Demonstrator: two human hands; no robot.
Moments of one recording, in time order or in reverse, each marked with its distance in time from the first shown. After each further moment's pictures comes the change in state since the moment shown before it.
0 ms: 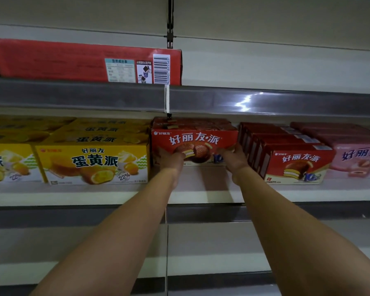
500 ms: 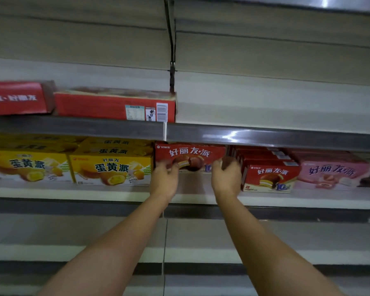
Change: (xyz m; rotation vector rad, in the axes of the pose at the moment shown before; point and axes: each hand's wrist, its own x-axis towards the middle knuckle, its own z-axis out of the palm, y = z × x) left_hand -0.106 0.039 -0.037 0.295 0.075 0.243; right_hand -0.111 -0.052 -0.025 -0.249 0.267 -0.126
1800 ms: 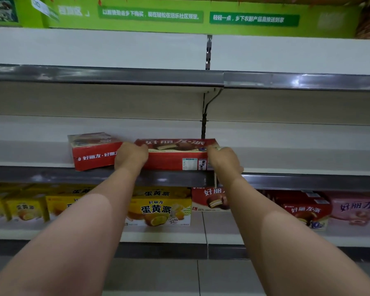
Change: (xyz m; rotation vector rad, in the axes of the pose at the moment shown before) left_hand 0.106 0.105 -0.219 0.251 0.292 -0.138; right_hand -0.033 -0.207 0.043 -0.211 -0.209 -0.019
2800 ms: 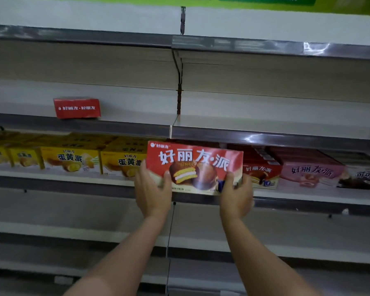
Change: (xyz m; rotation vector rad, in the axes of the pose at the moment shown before) left_hand -0.272 -0.085 0.104 -0.219 0.203 0.268; right_hand -0.084 0.242 -0.070 0.257 0.456 -0.042
